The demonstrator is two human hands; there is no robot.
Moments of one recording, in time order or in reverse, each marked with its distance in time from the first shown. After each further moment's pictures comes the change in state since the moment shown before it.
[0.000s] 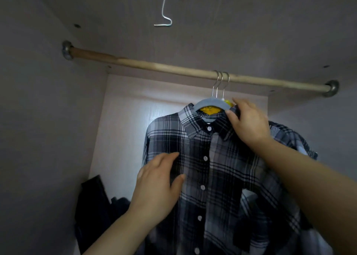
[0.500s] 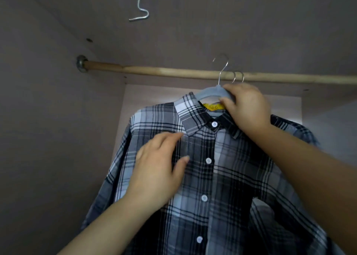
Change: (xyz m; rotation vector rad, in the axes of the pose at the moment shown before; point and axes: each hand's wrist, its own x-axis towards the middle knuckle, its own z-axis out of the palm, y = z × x) left_hand 0.043 0.021 -0.014 0.170 0.175 0.067; right_hand 0.052 -0.014 0.029 0.133 0.223 -0.274
